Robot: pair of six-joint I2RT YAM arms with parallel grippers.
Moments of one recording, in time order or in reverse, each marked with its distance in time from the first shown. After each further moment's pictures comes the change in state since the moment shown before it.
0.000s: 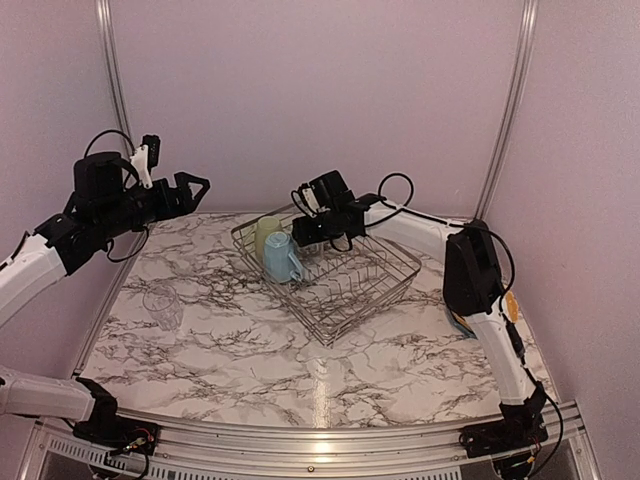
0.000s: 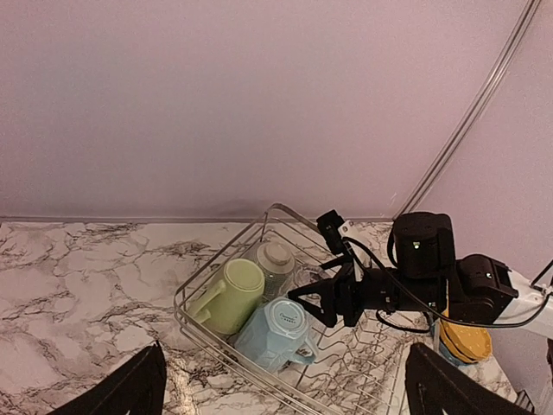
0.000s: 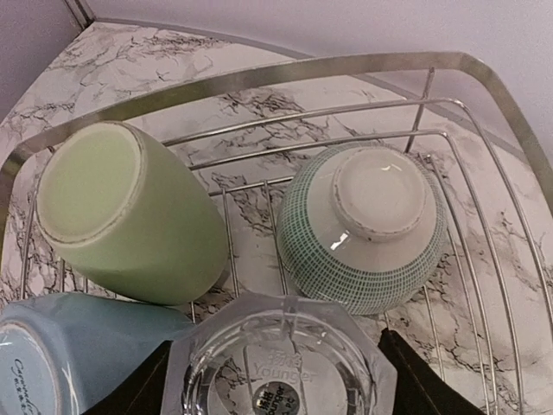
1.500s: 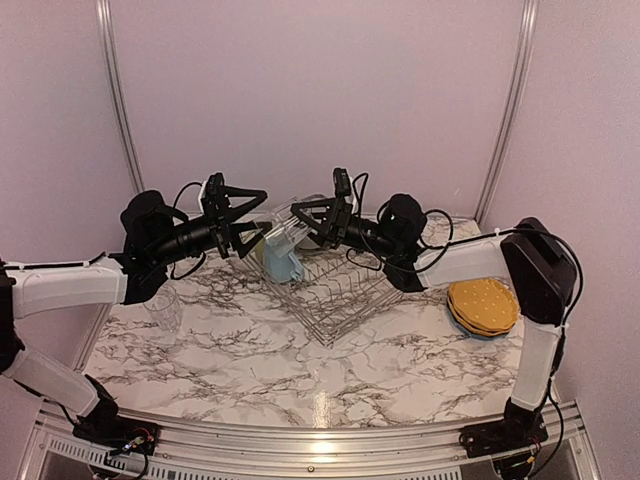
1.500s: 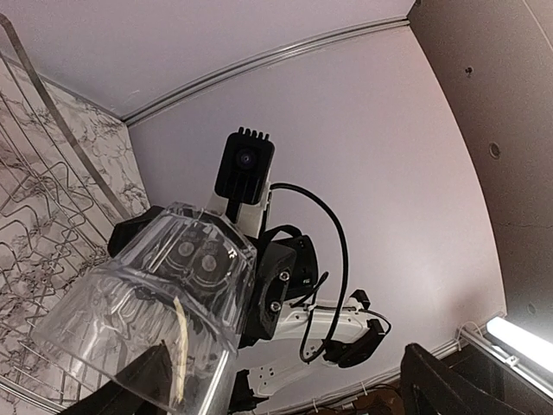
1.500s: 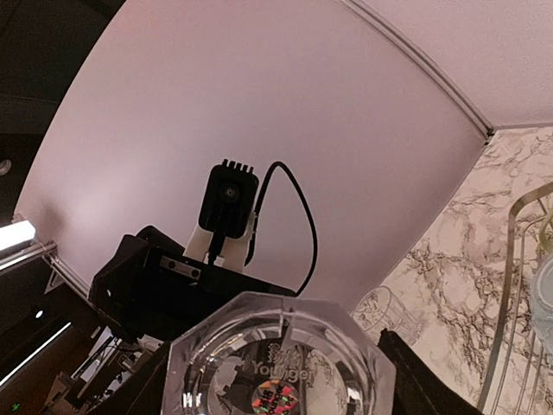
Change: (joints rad) left arm -0.177 0.274 -0.256 0.914 0.490 -0.929; right arm 0.009 -0.520 -1.028 1.527 -0.716 0.910
